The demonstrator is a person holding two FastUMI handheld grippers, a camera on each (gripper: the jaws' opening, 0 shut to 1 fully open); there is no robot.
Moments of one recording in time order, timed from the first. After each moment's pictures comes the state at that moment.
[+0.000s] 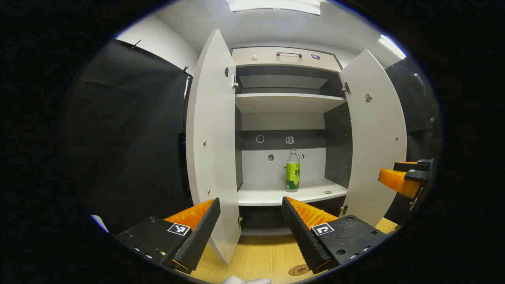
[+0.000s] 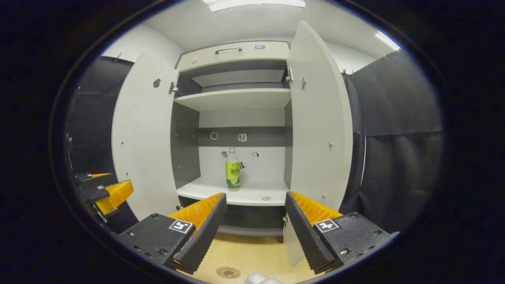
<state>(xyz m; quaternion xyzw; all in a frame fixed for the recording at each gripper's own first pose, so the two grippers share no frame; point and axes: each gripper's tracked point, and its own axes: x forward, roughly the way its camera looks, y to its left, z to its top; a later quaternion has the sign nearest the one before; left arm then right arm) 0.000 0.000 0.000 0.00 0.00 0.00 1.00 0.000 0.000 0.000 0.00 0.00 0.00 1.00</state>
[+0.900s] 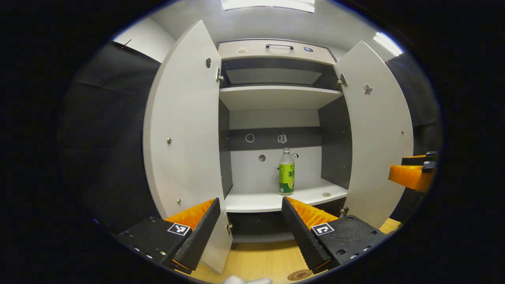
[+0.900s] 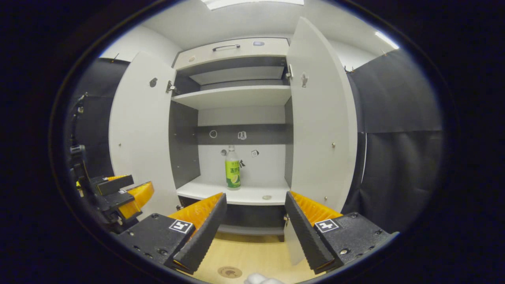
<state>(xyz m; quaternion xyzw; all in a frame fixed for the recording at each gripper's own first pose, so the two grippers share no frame) 0.075 -0.030 -0.008 0.01 -0.01 -0.03 1.00 0.010 -0.004 0.003 0.00 0.02 0.00 1.00</state>
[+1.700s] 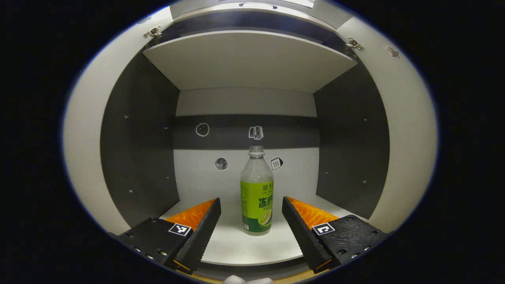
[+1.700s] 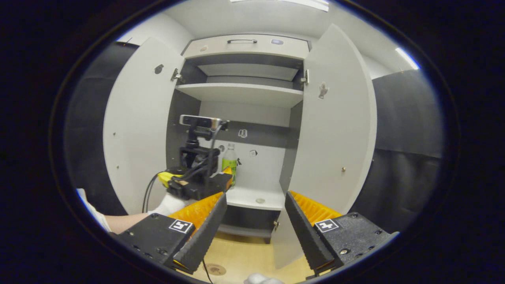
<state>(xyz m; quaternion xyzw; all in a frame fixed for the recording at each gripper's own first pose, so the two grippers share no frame) 0.327 -0.153 -0.027 0.00 -0.02 -0.09 1.00 0.027 0.015 0.021 -0.07 0.04 -0.01 1.00</state>
